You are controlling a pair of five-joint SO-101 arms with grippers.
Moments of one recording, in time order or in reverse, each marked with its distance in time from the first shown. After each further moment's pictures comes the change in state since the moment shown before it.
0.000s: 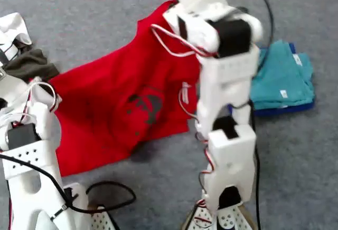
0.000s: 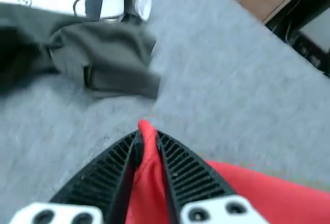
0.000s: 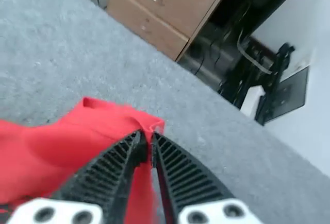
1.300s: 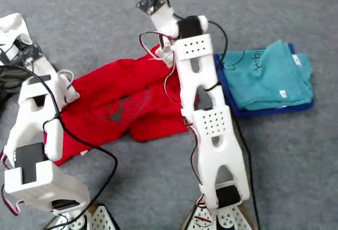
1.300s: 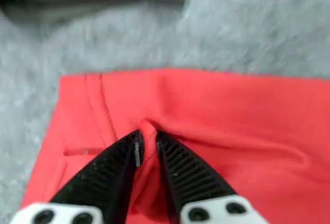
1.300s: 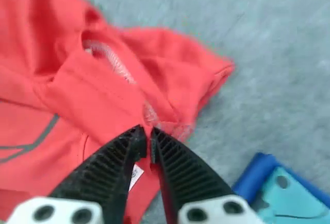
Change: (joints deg) left arm 4.3 54.9 -22.9 6.2 -3.4; right arm 0.1 31.4 1.9 2.4 5.1
